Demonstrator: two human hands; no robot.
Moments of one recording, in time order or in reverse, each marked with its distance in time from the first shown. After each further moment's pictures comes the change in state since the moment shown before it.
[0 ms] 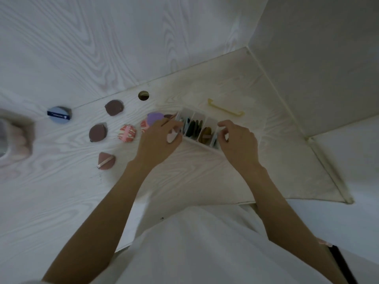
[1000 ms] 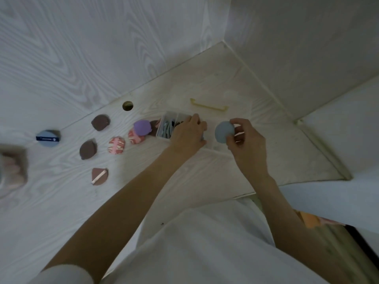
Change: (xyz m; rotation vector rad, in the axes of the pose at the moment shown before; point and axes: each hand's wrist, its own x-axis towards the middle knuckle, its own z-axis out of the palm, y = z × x) left_hand 0.049 0.076 0.055 0.364 -0.456 0.135; right_hand -0.039 0.030 -0.017 0.465 0.254 0.174
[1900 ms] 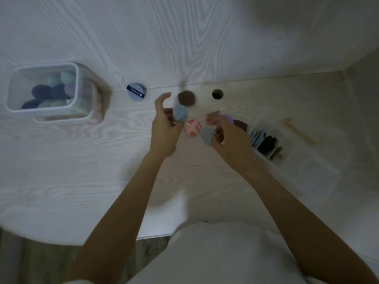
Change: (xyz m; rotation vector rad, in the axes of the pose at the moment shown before) left_hand -0.148 -0.185 -0.015 -1.027 0.777 -0.697; right_hand 0.005 -0.118 0.182 -0.216 -0.599 -0.455
